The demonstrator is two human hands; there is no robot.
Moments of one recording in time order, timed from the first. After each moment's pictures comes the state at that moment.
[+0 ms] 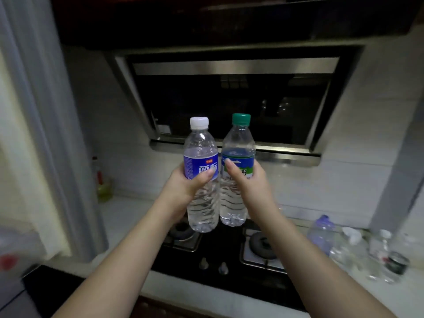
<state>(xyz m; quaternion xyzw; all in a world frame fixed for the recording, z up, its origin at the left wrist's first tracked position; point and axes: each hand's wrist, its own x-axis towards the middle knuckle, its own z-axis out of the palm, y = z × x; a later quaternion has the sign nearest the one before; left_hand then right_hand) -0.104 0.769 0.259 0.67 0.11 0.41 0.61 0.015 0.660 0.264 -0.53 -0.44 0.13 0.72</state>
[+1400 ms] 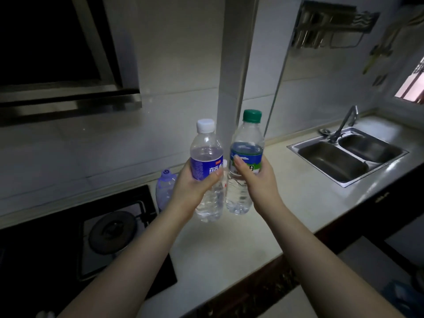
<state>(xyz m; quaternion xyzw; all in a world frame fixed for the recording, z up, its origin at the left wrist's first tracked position) 0.328 0.548 0.097 0.67 -0.01 0.12 0.73 0.354 0.392 0.116 -0.68 -0.11 -0.08 0.72</state>
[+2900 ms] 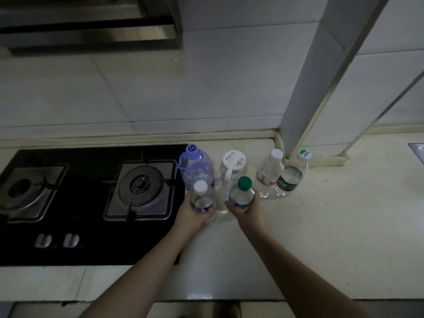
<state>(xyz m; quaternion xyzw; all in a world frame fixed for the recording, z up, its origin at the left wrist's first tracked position) 0.377 0.588 -0.141 0.71 0.34 0.12 0.61 0.479 0.435 -0.135 -0.77 -0.09 0.18 0.61</state>
